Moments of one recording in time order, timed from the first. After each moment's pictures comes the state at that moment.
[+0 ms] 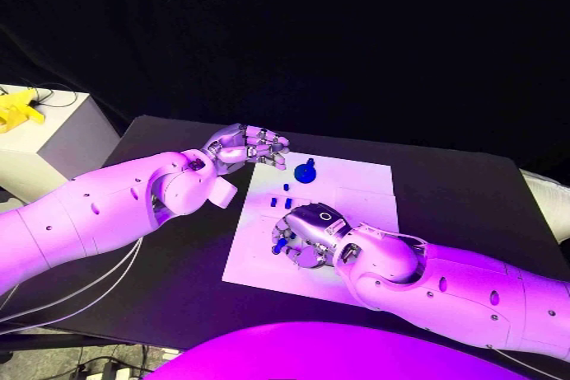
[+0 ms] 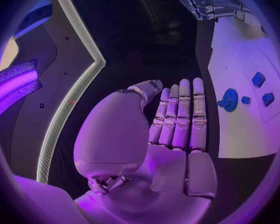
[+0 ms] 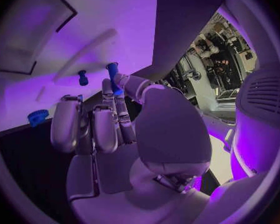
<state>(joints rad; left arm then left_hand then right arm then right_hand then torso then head) 0.91 -0.86 0.24 1.42 -0.31 0.02 0.25 1.41 -0.17 0.48 0.11 0.28 0.89 0.20 0.28 0.33 1.04 0.14 0.25 0.07 1.00 0.10 0.45 0.38 0.18 0.94 0.19 0.40 0.30 0.97 -0.55 -0.14 1.62 -1.76 -0.39 -0.18 1.34 -0.18 0.67 -0.01 0.16 1.09 0.12 0.22 0.40 1.20 0.08 0.20 0.13 1.47 -0.03 1.34 1.21 0.07 1.47 0.07 1.19 1.31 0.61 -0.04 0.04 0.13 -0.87</state>
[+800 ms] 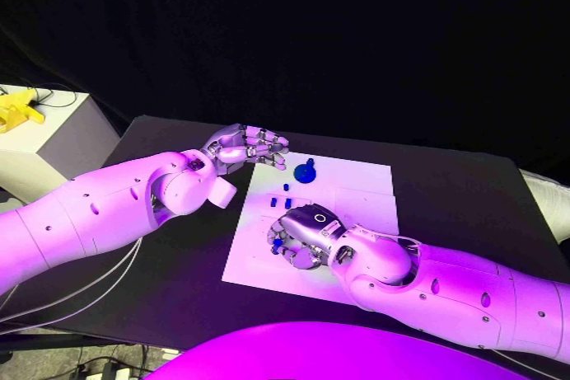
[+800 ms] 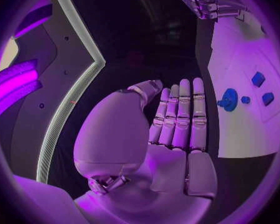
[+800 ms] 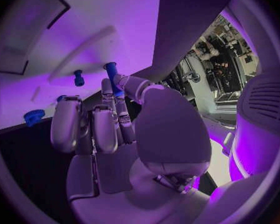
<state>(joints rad) 0.91 -0.86 0.24 1.42 -0.31 0.02 0.25 1.41 -0.17 0.48 0.11 0.28 0.89 0.20 0.28 0.33 1.04 0.14 0.25 0.07 1.00 0.10 0.45 0.38 0.18 0.94 0.19 0.40 0.30 0.96 -0.53 -0.14 1.60 -1.79 -0.39 -0.18 1.35 -0.18 0.67 -0.01 0.16 1.09 0.12 0.22 0.40 1.21 0.08 0.20 0.13 1.47 -0.03 1.34 1.21 0.07 1.47 0.07 1.19 1.31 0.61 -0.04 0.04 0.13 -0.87</state>
